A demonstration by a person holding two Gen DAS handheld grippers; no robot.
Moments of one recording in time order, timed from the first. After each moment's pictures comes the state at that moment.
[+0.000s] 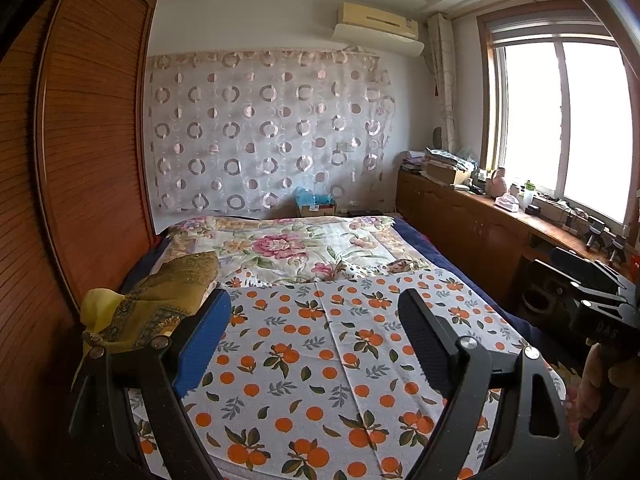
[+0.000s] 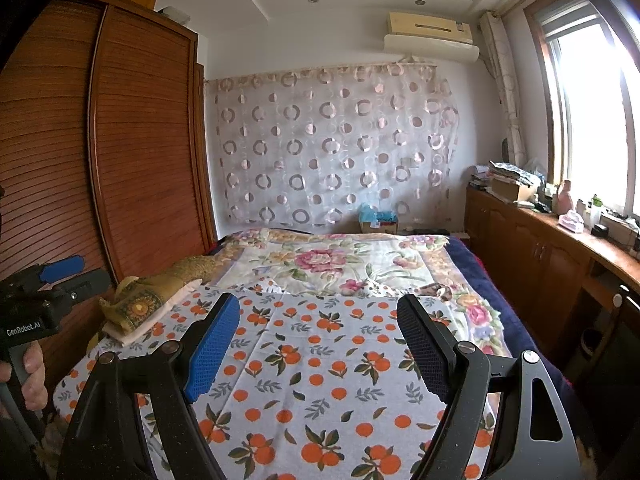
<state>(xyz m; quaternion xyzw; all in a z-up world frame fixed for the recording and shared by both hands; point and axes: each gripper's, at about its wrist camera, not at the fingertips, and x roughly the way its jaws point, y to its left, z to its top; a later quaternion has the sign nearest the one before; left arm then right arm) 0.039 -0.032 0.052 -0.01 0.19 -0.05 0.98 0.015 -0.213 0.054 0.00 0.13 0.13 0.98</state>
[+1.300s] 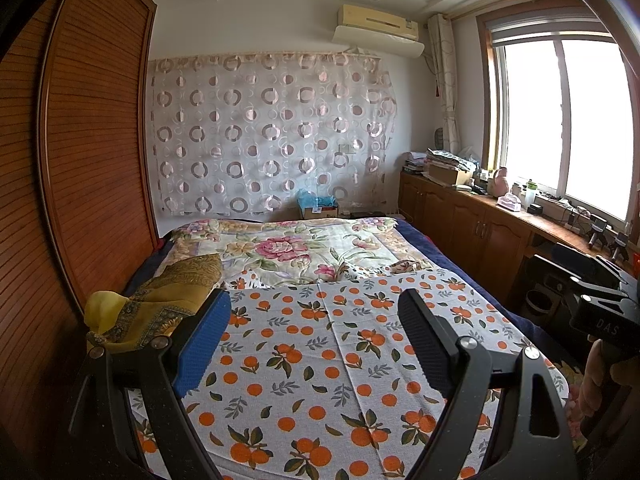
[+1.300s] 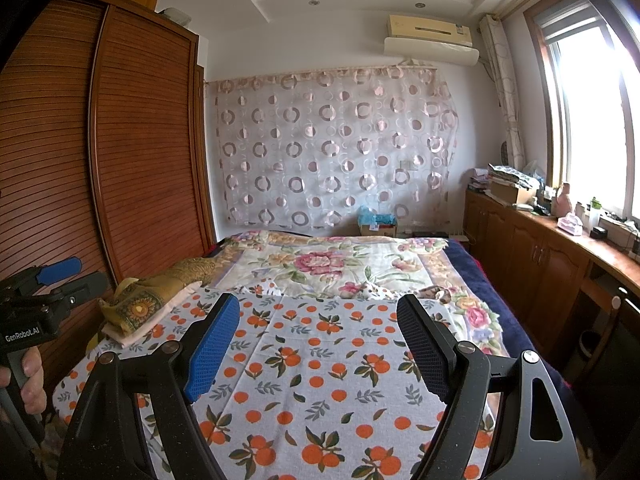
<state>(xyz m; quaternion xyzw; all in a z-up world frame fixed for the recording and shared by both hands) 0.037 -0.029 0.050 -0.01 0.19 -0.05 0.98 0.020 -0.227 0.054 -0.01 0.13 0.14 0.98</state>
